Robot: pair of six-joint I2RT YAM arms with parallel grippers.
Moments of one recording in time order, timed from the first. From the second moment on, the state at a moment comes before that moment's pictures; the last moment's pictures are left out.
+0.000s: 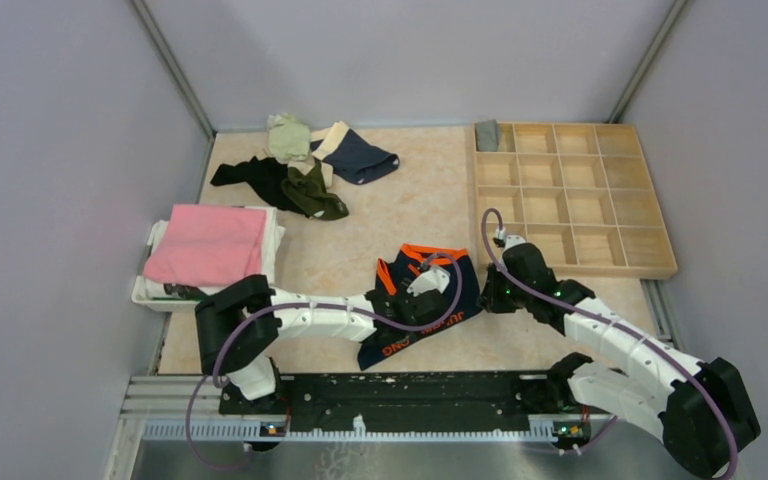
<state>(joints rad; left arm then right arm) -1.25 1.63 0.92 -0.35 -0.51 -0.51 0.55 0.95 0.48 -0.40 -0.06 0.49</state>
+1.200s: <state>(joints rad) -0.97 1.34 0.76 -0.62 -0.73 -0.81 0.55 0.96 0.48 -0.40 -0.06 0.48</state>
